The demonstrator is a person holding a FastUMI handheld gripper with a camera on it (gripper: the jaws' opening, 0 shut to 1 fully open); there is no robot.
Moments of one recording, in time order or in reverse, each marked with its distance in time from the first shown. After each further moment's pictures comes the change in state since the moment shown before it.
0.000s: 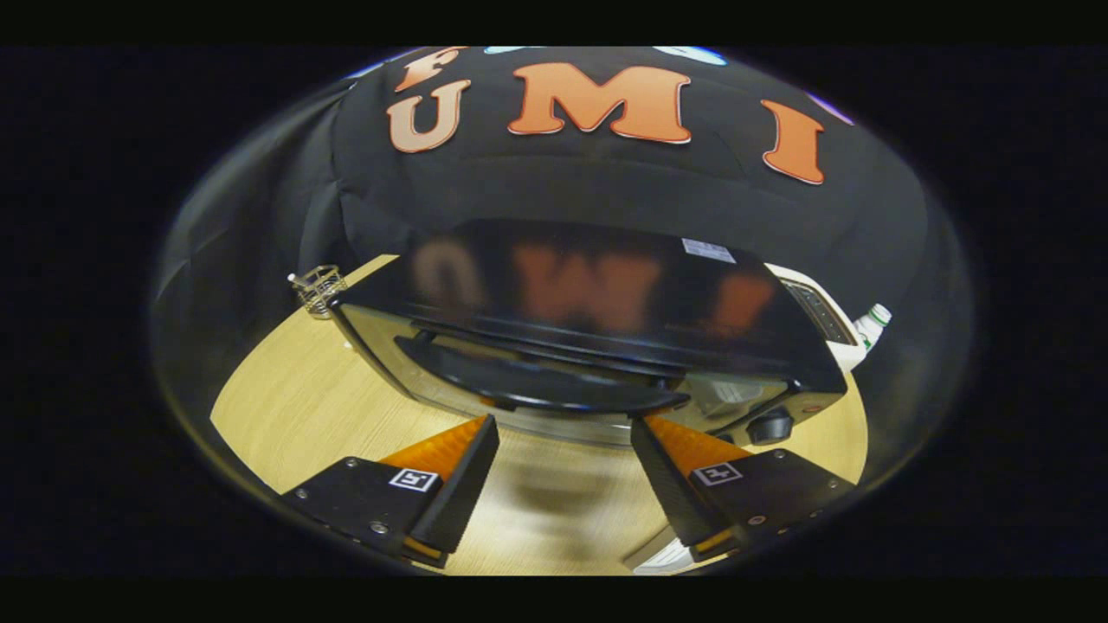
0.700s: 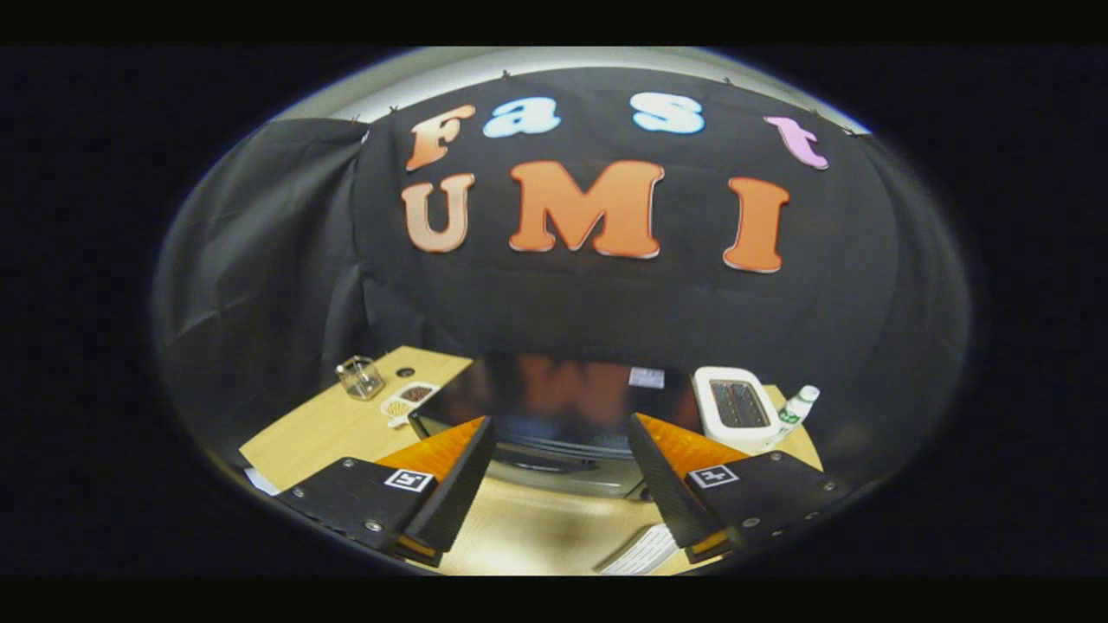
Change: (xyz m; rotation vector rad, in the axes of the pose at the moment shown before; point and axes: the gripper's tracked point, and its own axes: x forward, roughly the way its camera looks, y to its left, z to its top) arm -0.149 -0.019 0.125 0.000 -0.420 -0.011
